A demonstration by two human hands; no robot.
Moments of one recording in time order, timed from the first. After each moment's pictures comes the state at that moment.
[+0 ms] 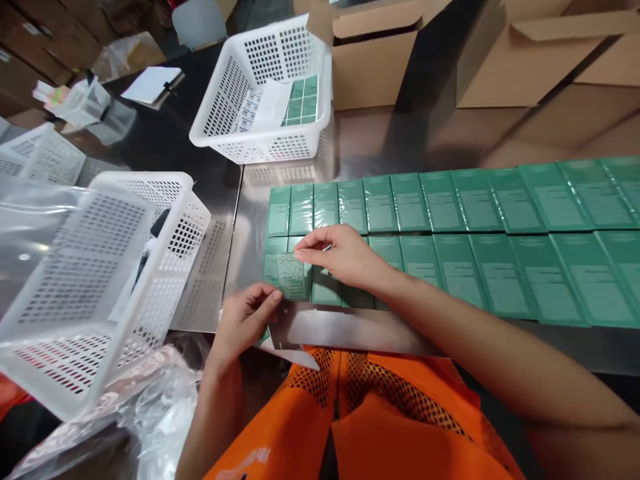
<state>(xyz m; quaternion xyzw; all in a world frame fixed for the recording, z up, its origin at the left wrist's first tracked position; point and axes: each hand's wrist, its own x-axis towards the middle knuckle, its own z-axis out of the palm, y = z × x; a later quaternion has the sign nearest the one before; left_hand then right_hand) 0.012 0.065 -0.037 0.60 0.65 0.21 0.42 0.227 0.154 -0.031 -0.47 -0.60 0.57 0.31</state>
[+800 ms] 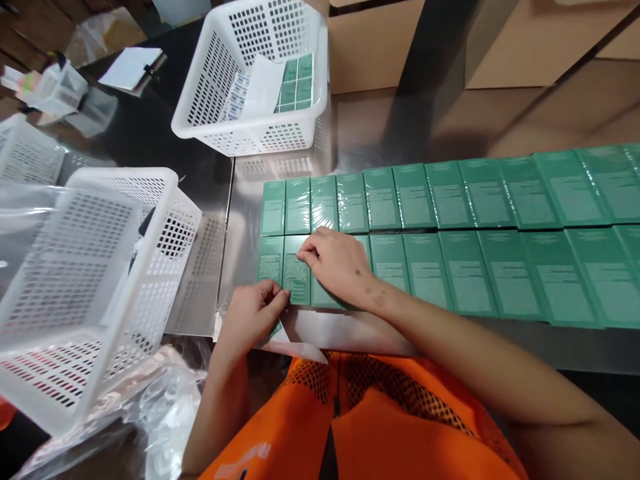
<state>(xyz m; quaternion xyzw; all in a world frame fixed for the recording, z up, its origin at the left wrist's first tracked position) 0.033 0.088 -0.035 0.63 0.69 0.06 0.34 0.214 0.146 -0.055 -0.57 -0.75 0.29 0.20</state>
